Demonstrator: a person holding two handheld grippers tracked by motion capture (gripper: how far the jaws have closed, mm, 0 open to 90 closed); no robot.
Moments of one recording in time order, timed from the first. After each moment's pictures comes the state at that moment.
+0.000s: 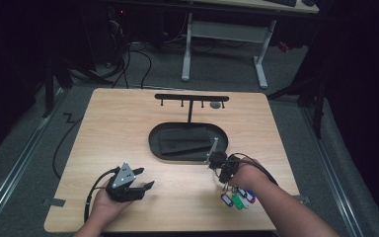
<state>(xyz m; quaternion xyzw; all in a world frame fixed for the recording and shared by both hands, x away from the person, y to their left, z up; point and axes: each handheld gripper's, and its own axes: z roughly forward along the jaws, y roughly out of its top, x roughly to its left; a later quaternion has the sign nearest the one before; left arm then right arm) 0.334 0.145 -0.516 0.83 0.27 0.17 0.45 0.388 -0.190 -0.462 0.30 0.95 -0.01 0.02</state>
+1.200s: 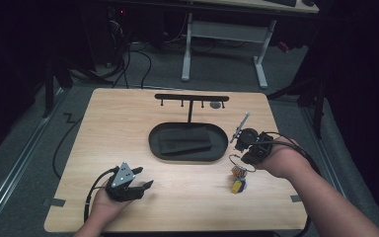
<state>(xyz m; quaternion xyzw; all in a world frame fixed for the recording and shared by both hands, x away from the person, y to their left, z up) 0.336 0.148 -0.518 0.83 0.28 0.17 0.46 0.365 -0.229 -0.330 0.29 0.95 0.02 0.10</state>
